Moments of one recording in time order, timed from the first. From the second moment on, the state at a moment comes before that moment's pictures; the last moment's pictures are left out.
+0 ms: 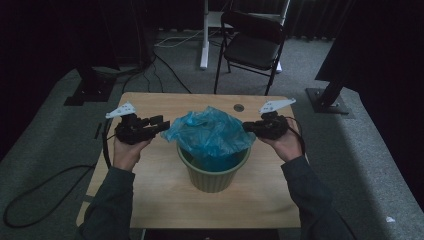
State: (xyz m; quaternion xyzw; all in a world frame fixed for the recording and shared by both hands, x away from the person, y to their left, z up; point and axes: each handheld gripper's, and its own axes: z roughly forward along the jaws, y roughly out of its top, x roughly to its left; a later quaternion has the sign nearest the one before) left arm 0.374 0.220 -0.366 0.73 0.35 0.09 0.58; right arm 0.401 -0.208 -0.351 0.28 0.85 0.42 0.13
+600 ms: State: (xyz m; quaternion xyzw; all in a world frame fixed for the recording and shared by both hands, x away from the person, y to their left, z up) left arm 0.360 0.214 -0.367 0.75 0.31 0.06 0.58; right arm 0.398 -0.211 -0.345 0.28 0.85 0.43 0.14
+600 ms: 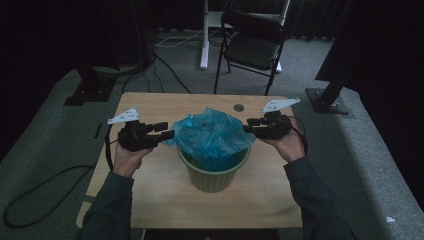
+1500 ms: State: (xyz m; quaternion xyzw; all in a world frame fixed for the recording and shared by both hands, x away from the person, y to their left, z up) left arm 0.327 0.197 -0.380 0.79 0.29 0.10 0.53; right arm 0.359 -0.231 -0.355 0.24 0.85 0.45 0.13
